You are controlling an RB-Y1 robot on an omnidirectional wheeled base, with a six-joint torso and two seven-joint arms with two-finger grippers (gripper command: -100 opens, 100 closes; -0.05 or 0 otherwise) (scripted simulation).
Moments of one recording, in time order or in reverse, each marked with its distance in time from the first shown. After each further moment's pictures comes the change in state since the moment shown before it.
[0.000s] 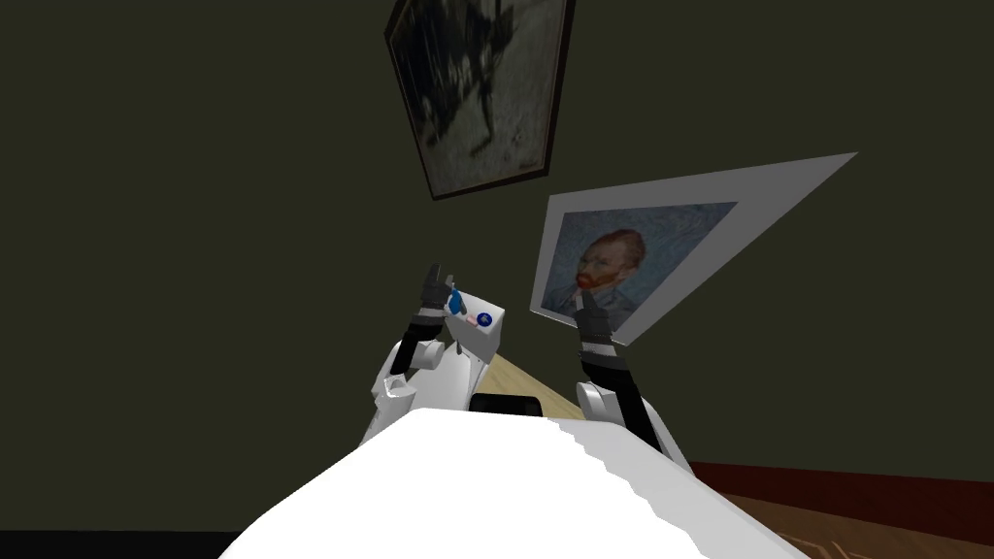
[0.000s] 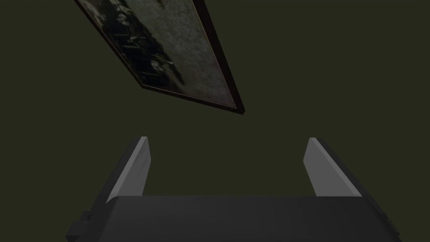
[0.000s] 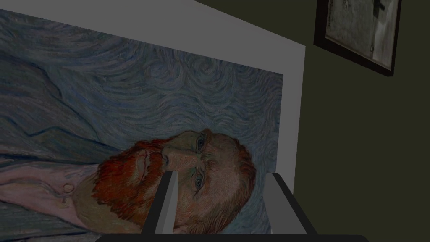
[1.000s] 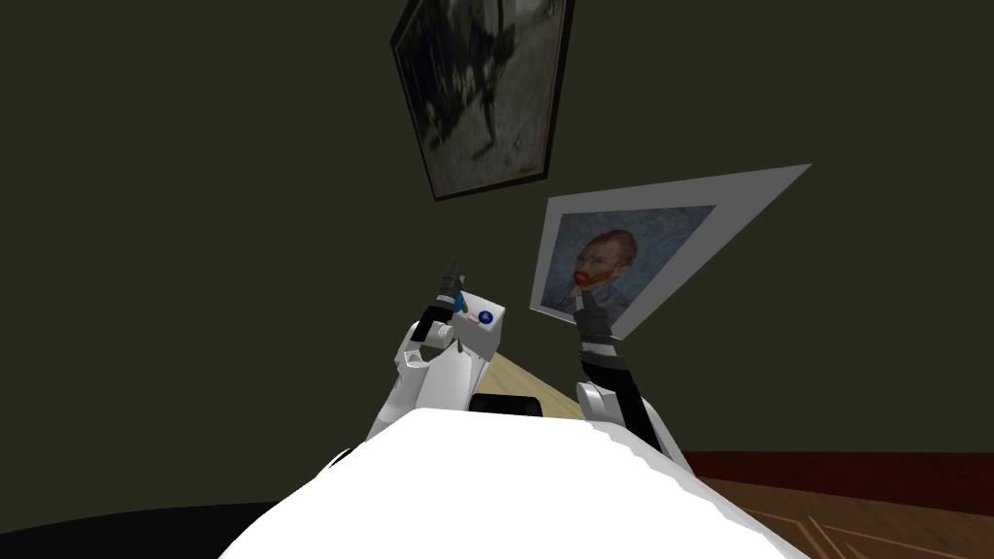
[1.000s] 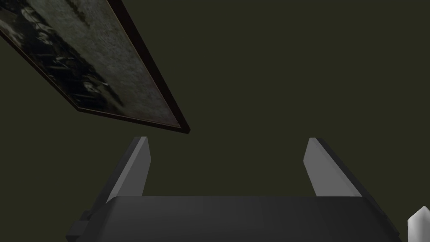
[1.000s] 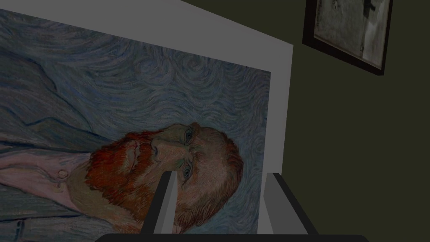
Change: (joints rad) left arm -0.203 0.020 -0.014 0.153 0.048 0.243 -0.032; right arm 0.000 0.000 0.000 0.000 0.000 0.000 0.000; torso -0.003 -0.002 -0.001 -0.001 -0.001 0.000
